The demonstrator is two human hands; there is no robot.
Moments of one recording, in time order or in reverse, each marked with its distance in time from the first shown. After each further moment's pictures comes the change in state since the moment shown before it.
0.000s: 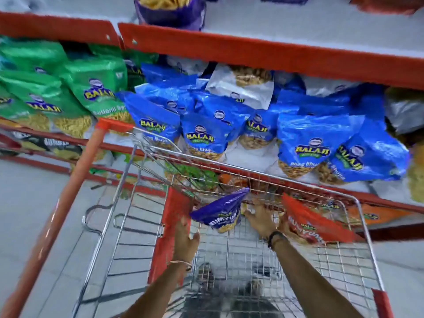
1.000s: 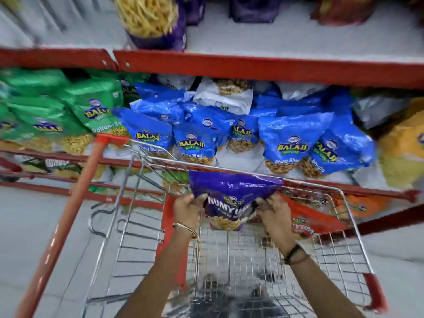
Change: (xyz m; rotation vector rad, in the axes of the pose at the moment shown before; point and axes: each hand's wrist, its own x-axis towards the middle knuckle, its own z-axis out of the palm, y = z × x) left_hand -0.019 0.149 -0.040 -0.404 -0.036 0.107; right_hand -0.084 -0.057 -0.061 0.391 0.444 -0.125
